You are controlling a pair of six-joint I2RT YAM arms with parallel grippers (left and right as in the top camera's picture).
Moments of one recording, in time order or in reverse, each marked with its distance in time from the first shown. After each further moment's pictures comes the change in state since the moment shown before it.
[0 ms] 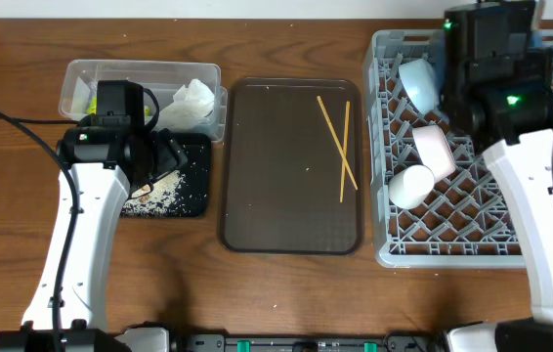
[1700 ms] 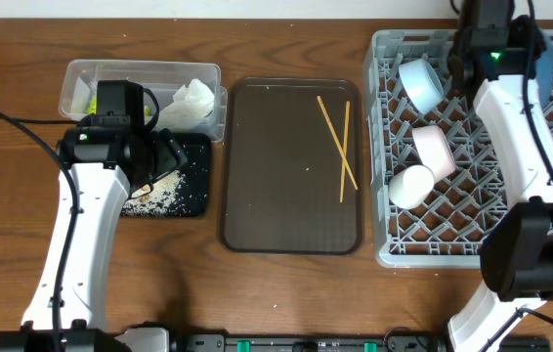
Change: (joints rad) left arm 0.000 0.000 0.000 0.000 0.000 0.000; right arm -0.166 0.332 0.017 0.356 -0.082 -0.692
